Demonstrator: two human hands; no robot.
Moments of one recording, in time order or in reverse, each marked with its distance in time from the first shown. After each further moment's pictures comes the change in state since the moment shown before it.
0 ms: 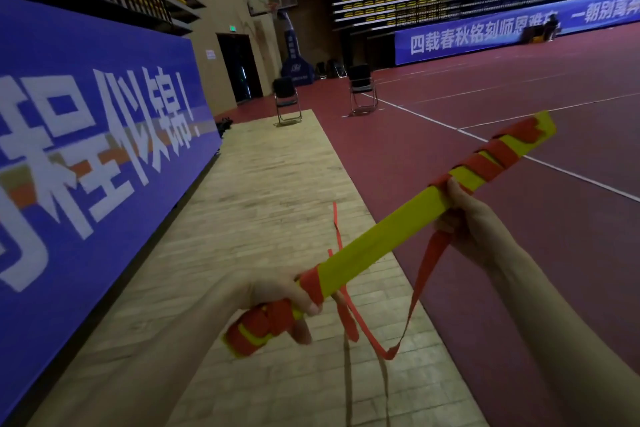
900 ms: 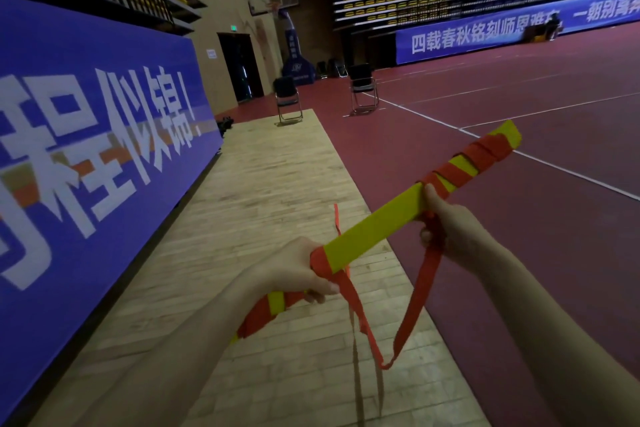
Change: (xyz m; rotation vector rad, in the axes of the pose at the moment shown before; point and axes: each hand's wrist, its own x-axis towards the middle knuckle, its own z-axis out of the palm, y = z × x) left_hand -0.022 0.049 0.017 -0.080 0.272 0.268; right_hand -0.004 0.012 0.014 -0.365 0.098 0.141
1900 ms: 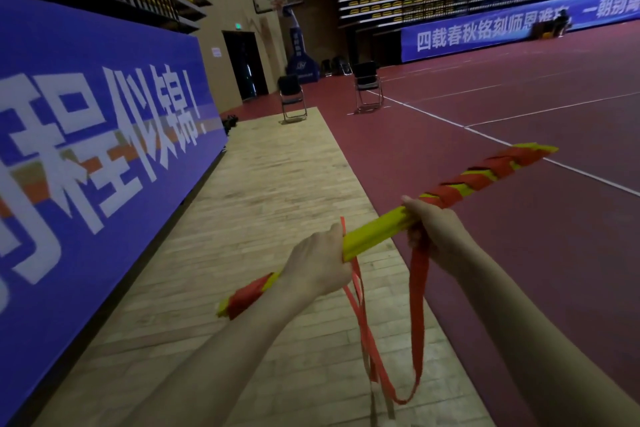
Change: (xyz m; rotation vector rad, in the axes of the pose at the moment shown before) left_hand 0.012 0.019 0.035 0.683 0.434 0.009; right_hand -0.012 0.007 0.028 -0.006 0.070 0.010
